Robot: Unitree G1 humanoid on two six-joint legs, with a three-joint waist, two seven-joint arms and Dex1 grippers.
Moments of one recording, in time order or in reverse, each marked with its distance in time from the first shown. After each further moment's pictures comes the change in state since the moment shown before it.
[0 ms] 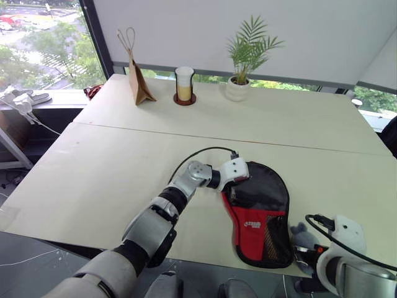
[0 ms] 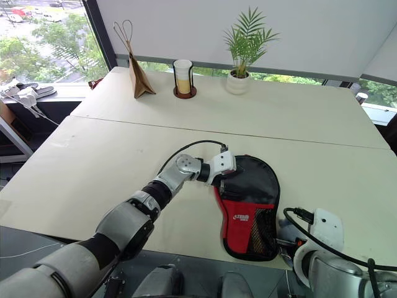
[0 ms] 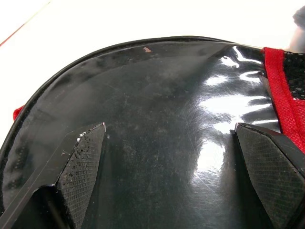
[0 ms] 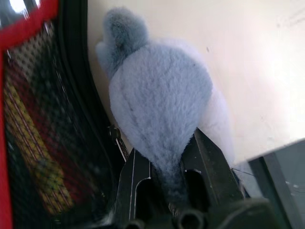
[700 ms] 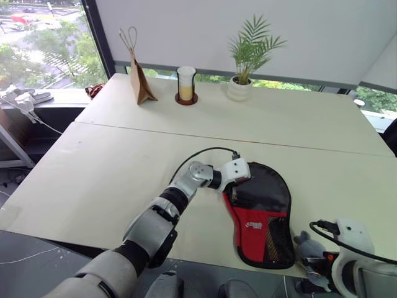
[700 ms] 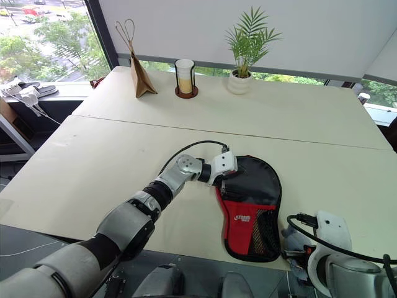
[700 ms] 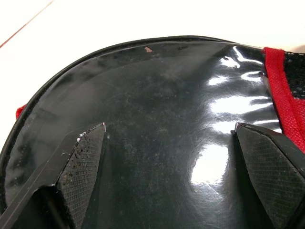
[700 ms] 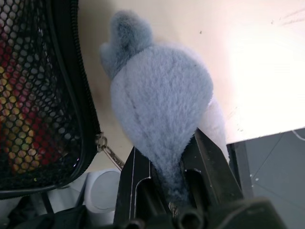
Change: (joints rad) left arm 0.000 -0.005 0.000 0.003 0.005 -0.006 0.003; right arm 0.201 -0.151 -0.291 0.075 0.061 0.153 0.228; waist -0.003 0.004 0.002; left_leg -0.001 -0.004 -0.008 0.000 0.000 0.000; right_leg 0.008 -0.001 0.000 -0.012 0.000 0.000
